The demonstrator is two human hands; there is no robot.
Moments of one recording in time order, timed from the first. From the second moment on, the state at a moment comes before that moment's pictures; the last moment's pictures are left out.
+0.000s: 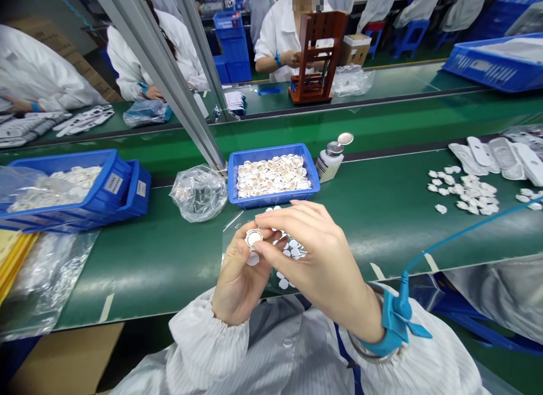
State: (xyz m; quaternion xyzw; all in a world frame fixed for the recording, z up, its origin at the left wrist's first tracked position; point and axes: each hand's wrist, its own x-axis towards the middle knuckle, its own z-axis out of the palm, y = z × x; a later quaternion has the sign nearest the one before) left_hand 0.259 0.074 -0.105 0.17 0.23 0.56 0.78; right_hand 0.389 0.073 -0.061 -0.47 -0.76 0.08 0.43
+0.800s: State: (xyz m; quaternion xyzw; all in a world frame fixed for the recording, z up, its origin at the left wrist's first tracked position) left_hand 0.261 0.075 -0.100 0.13 0.19 0.54 0.81; right_hand 0.393 0.063 -0.059 -0.44 -0.71 0.10 0.53
